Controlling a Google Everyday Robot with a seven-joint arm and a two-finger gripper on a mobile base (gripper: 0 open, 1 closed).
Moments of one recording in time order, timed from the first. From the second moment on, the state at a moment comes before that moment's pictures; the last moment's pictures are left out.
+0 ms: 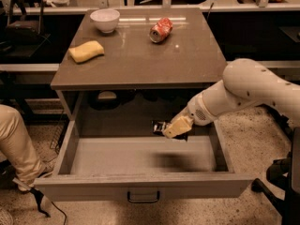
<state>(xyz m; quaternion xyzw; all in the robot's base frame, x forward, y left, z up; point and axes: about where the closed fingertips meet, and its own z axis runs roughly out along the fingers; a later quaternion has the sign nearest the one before) 0.539 -0.087 0.721 -0.45 0.83 0.23 0.23</state>
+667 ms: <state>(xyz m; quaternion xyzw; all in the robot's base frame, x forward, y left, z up) 0.541 -0.081 0.683 -0.40 0.85 0.24 0.25</state>
